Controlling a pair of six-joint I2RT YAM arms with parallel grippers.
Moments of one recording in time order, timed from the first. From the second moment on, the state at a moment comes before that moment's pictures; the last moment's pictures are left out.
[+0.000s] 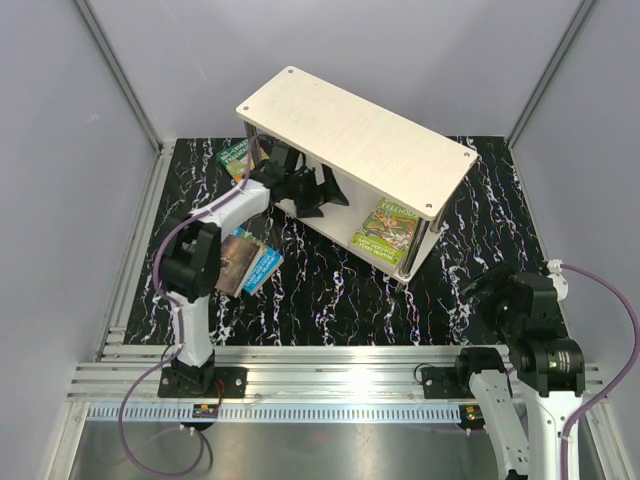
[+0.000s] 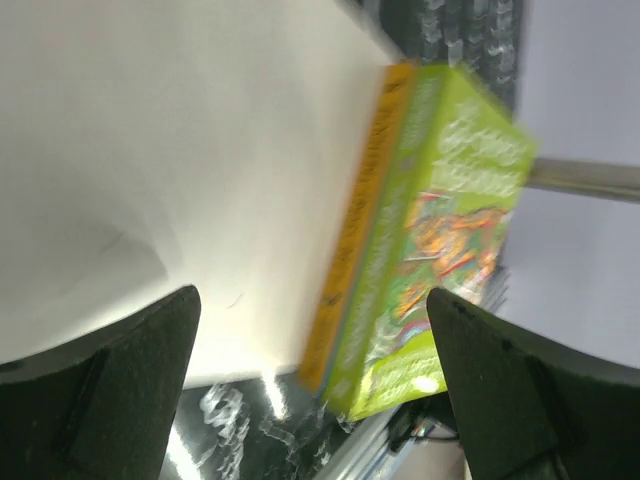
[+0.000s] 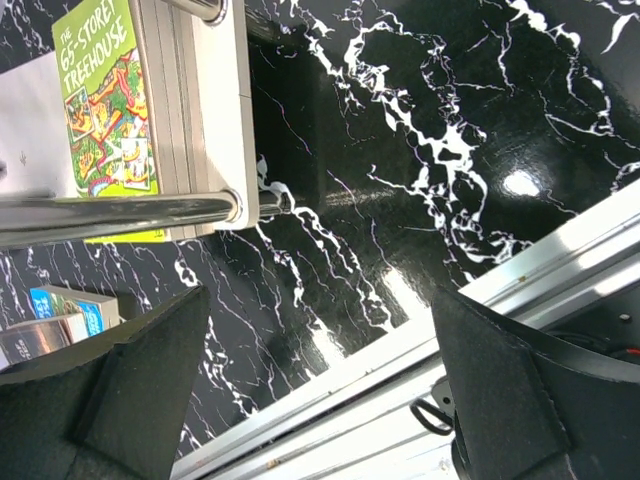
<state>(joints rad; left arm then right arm) -0.45 2.04 1.61 -0.31 0.54 -0.72 0.01 0.40 0.90 -1.22 0.12 0.83</state>
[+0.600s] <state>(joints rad) 0.06 1.28 0.96 -0.50 0.28 -0.65 0.01 0.46 0.76 -1.06 0.04 0.95</state>
